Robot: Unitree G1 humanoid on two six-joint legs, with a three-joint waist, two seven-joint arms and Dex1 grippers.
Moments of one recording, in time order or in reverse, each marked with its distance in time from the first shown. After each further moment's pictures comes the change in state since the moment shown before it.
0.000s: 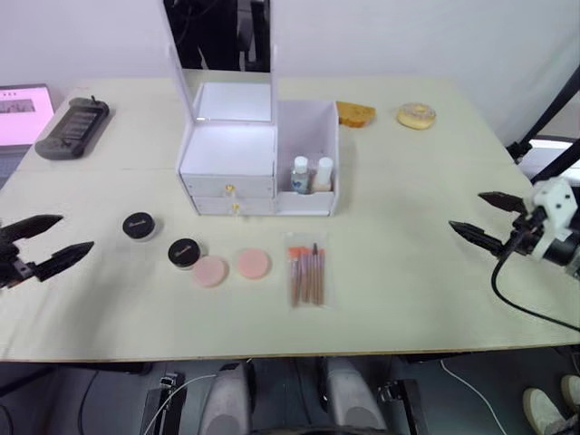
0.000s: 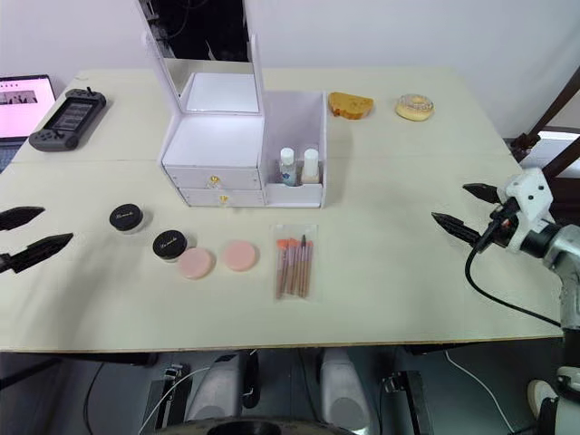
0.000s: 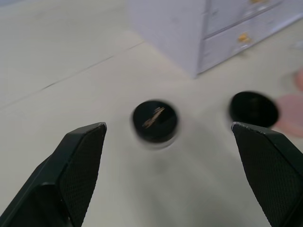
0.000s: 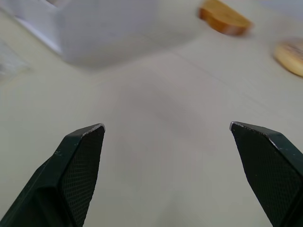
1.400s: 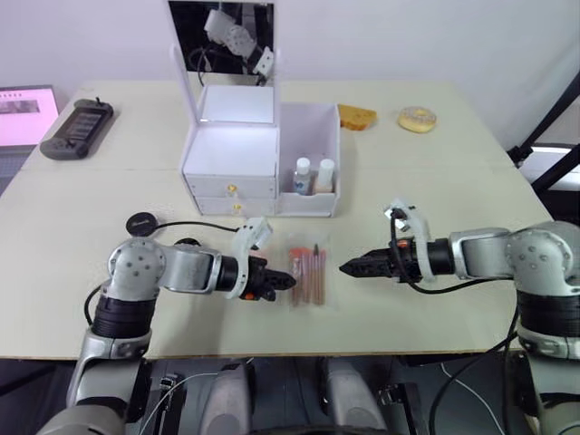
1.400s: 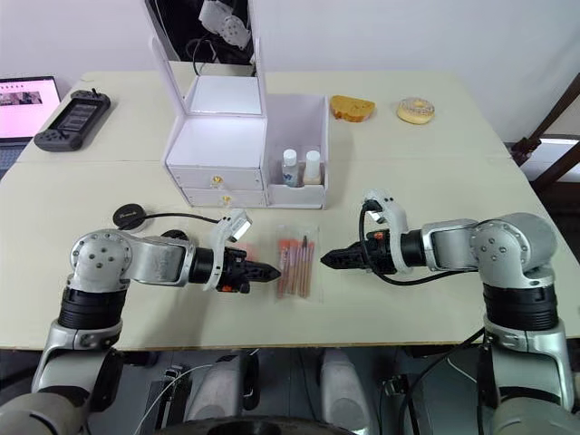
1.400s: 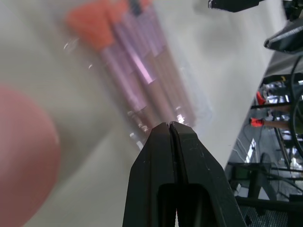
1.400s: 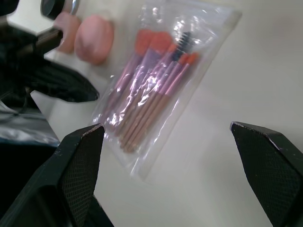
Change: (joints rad) left arm -0.530 -0.581 -0.585 -0.298 -0.862 1.255 1.325; right arm -0.318 0.259 0.224 -0.239 0.623 1.324 -0.655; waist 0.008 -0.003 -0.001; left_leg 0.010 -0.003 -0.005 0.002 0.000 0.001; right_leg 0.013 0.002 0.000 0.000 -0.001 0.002
